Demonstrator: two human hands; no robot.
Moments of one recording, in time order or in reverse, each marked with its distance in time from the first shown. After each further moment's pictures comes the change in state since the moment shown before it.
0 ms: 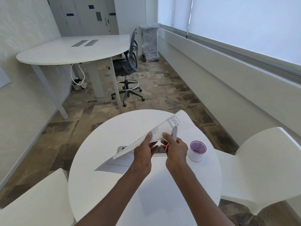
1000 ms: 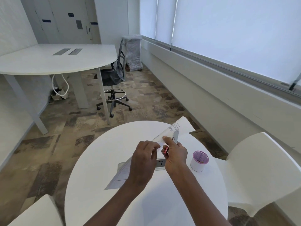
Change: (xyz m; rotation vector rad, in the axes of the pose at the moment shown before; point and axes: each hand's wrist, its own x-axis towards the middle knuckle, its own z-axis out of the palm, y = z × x) left_hand 0.042 0.061 -0.053 1.183 -0.282 1.243; right_hand -0.005 0.014 0.084 0.066 0.155 -0.040
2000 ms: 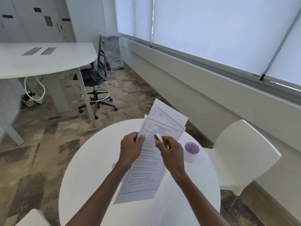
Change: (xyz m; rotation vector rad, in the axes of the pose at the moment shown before) left_hand 0.043 -0.034 -0.027 -0.387 -0.348 -0.607; right_hand -0.028 0.019 -0.023 -0.727 -0.155 -0.644
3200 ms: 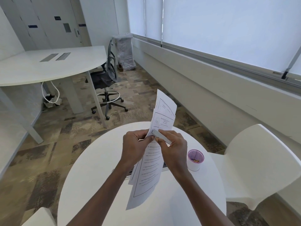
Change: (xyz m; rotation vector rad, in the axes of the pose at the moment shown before) left_hand 0.013 0.054 0.039 -0.111 0.030 0.175; right_hand 0.065 0.002 -0.033 -0.086 0.038 -0.270
